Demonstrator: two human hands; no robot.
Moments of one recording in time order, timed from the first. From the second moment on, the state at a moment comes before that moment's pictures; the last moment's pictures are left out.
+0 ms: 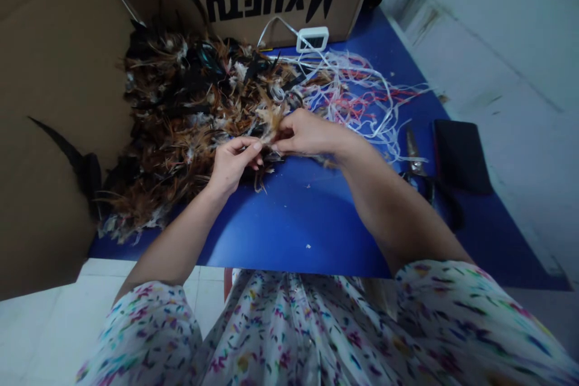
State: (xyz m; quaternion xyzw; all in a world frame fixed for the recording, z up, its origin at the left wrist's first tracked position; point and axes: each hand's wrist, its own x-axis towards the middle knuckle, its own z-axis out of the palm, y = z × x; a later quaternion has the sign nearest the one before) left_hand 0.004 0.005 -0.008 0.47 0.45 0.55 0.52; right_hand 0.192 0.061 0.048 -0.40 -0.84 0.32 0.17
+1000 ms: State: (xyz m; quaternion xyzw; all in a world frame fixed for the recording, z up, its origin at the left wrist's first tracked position) left_hand -0.001 0.012 0.001 0.35 0.49 0.59 0.54; right_hand 0.203 0.069 0.043 -0.41 -0.82 0.33 0.24
